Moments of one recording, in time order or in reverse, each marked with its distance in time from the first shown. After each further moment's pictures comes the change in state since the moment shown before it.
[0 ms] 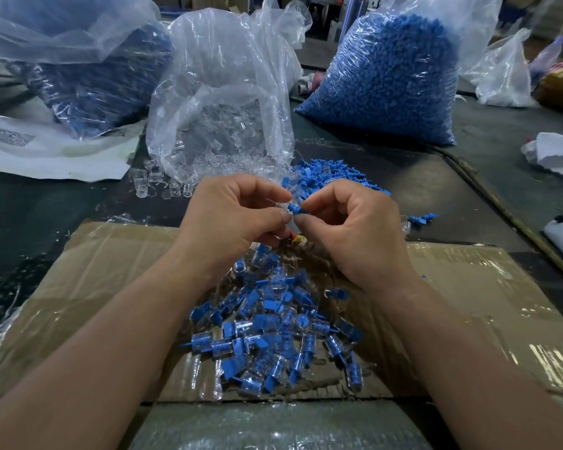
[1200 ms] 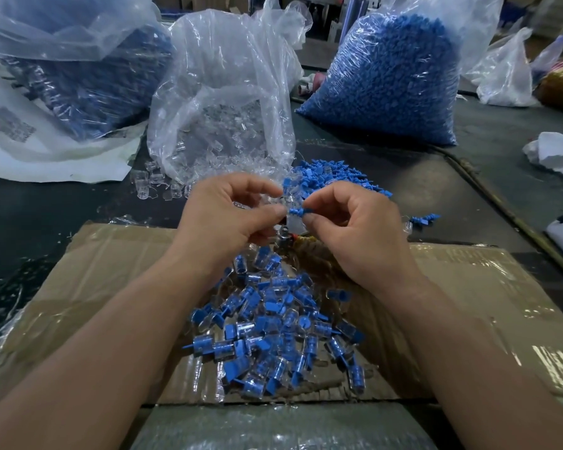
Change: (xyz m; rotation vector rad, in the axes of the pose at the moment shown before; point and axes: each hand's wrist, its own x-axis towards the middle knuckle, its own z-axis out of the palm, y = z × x) left_hand 0.004 -0.005 -0.001 -0.008 0.068 -0.057; right_hand 0.002 0.003 -0.004 -0.078 -0.053 0.018
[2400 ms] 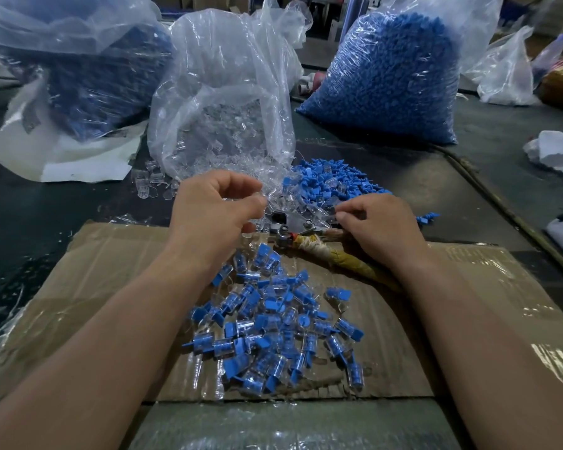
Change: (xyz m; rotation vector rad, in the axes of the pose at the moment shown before) left_hand 0.004 -0.007 -0.005 0.061 0.150 -0.015; right_hand 0.025 0.060 -0.020 -0.525 -0.048 0.119
